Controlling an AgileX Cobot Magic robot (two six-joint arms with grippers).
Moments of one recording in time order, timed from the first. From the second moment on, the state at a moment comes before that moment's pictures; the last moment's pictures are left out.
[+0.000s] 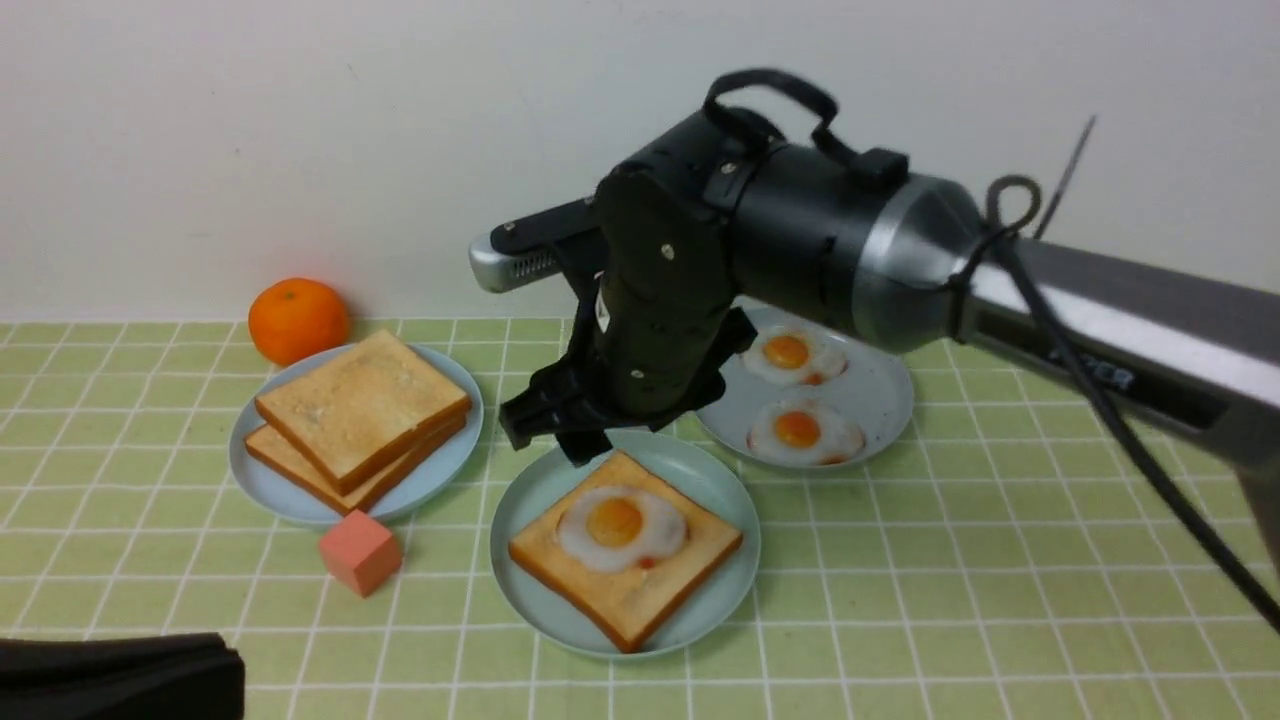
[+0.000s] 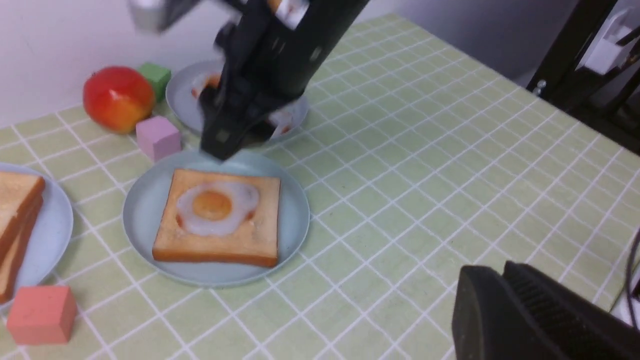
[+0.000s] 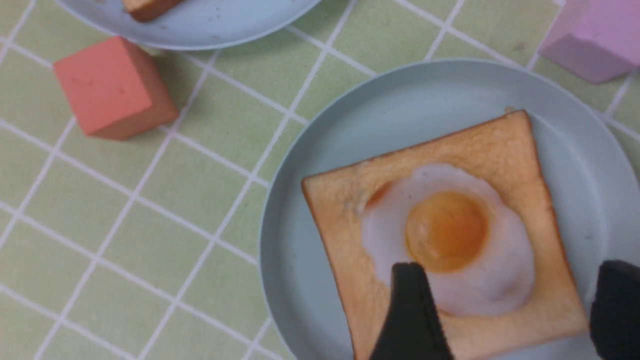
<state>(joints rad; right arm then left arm) 0.76 2.04 -1.88 -0.09 1.04 0.24 -0.75 0.44 -0.63 -0.13 0.59 -0.06</state>
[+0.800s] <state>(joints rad) 0.76 1.18 -1.28 -0.25 1.23 0.35 -0.63 1.33 -0.99 -0.01 0.65 -0.12</state>
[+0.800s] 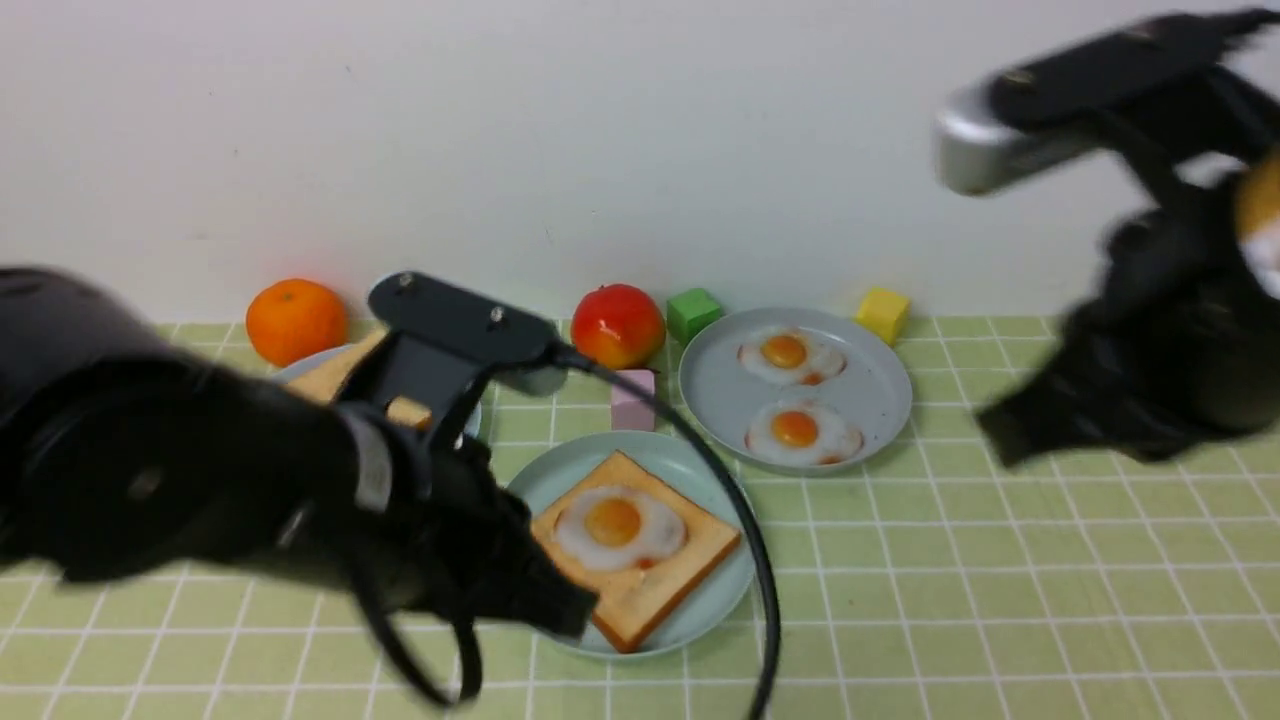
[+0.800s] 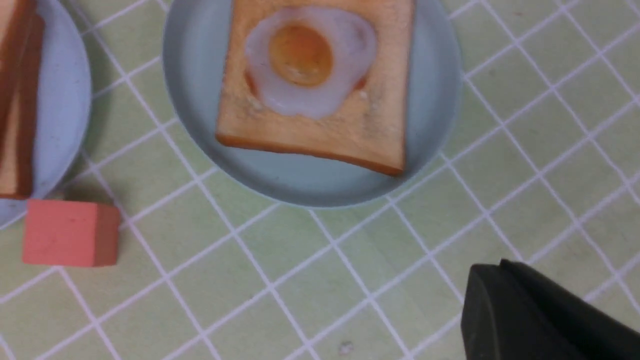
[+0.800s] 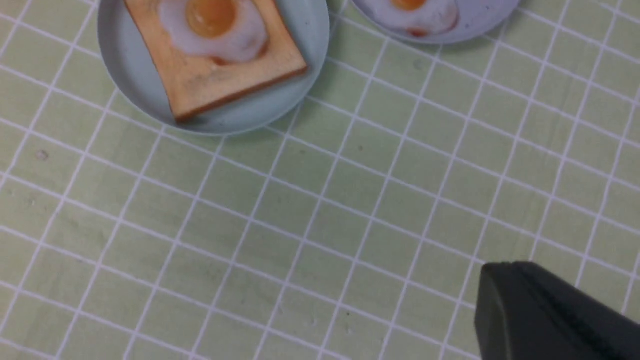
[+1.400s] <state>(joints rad) 0.76 0.55 -1.04 -0.19 1.17 0.38 -0.21 1.94 -1.54 -0.08 0.84 0.13</state>
